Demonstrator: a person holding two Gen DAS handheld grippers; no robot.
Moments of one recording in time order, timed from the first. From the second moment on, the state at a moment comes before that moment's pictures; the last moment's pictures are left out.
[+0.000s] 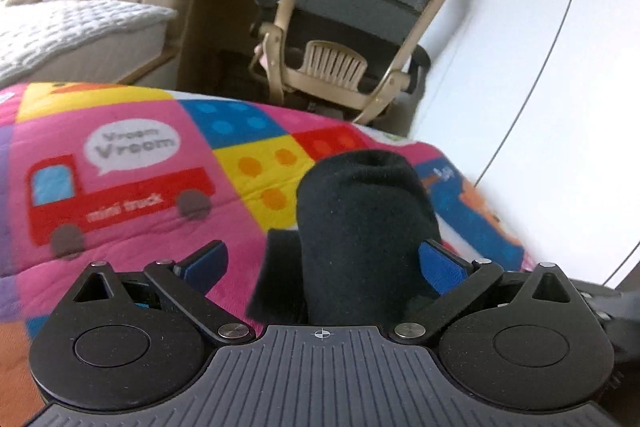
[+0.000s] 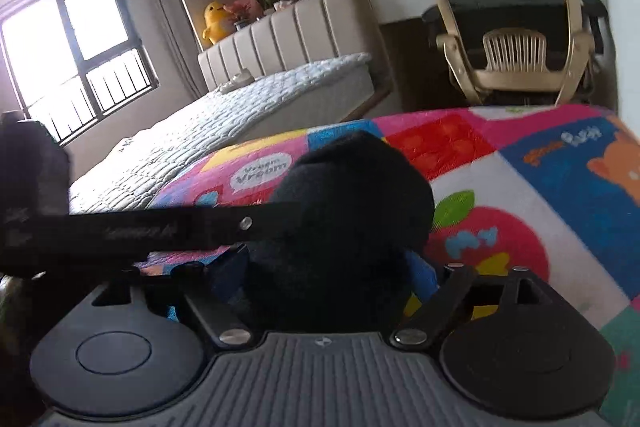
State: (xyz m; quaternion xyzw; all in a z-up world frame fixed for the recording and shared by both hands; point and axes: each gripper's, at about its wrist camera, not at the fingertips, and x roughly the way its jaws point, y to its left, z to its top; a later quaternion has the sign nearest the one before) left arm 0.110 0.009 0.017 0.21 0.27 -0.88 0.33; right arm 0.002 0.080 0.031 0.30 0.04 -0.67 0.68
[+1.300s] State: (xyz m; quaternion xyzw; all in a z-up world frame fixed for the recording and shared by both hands) left arm 0.125 0.003 -0.008 0.16 0.29 -0.88 0.35; right arm -0.016 -0.013 0.042 0.34 0.05 -0.65 0.68
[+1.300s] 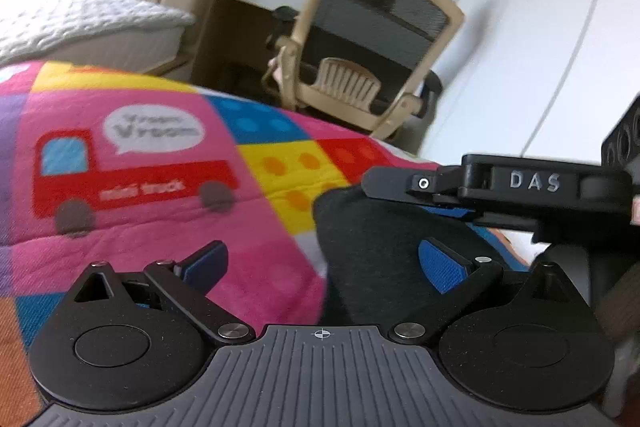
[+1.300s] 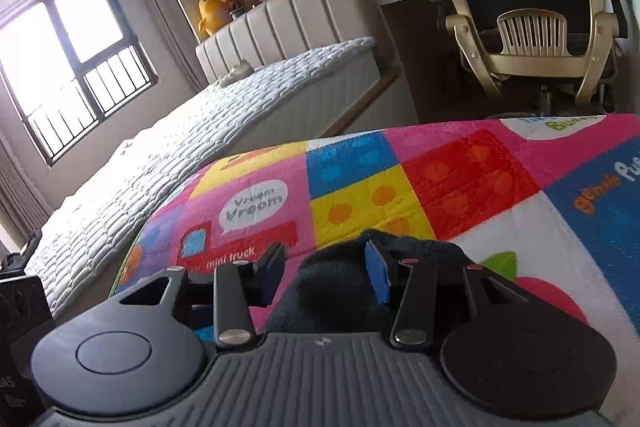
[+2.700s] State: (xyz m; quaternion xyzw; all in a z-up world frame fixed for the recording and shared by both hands) left arm 0.157 0.007 -0.012 0.20 0.30 -0.84 0.40; right arm -0.004 0.084 0.032 0.28 0.06 -0.71 0.64
